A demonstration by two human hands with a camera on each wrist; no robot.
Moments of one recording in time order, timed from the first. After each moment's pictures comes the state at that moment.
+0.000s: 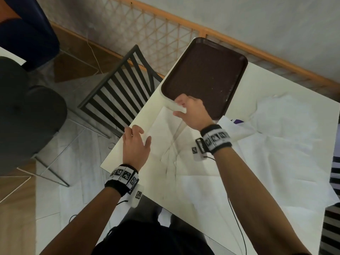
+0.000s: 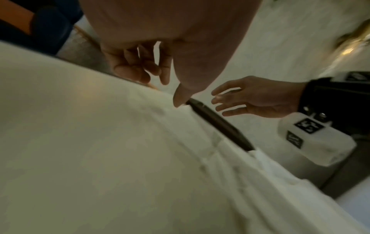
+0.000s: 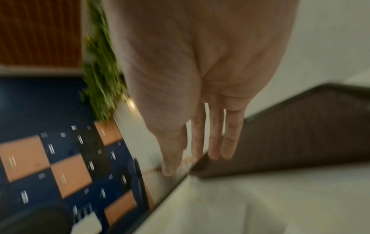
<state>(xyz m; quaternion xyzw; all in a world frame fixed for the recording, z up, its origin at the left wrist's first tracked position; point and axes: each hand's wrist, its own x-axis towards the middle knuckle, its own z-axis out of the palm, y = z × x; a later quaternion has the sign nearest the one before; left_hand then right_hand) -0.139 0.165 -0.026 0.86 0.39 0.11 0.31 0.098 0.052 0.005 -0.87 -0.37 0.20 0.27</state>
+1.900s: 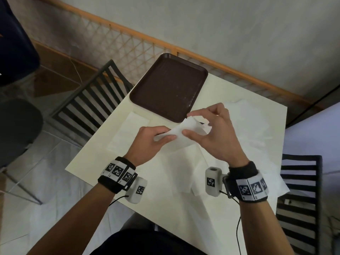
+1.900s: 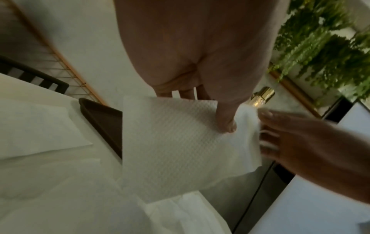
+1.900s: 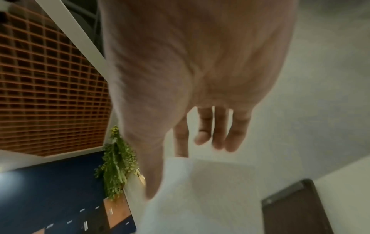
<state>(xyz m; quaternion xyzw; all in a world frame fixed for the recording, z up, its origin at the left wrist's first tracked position) -0.067 0.039 0.079 0.83 0.10 0.09 0.54 0.059 -0.166 0.144 -0.87 -0.33 0.09 0.35</state>
